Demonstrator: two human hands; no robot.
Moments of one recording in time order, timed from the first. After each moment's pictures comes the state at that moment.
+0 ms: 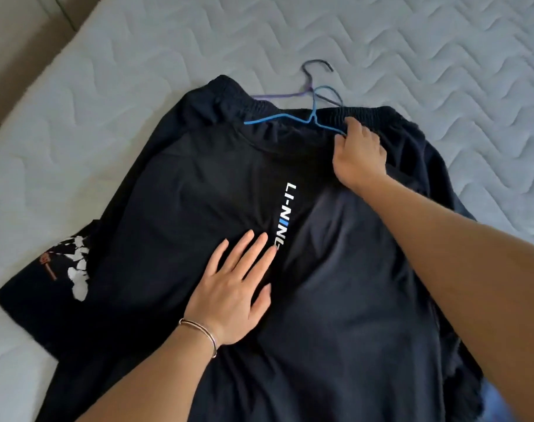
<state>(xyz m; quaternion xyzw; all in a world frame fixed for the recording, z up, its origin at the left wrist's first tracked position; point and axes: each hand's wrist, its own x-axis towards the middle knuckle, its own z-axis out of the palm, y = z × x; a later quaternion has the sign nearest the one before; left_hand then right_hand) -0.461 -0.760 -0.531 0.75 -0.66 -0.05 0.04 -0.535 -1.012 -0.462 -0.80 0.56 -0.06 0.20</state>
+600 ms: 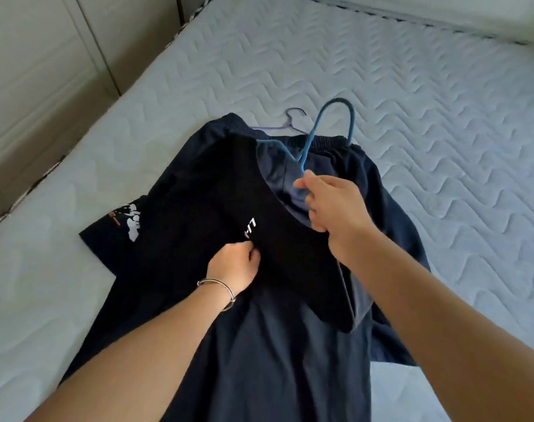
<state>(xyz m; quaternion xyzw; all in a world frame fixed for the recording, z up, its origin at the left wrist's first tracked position) -0.510 -0.726 -0.443 0.85 -0.44 -0.24 0.16 -0.607 -0.823 -0.328 -0.56 0.52 -0.23 0.60</state>
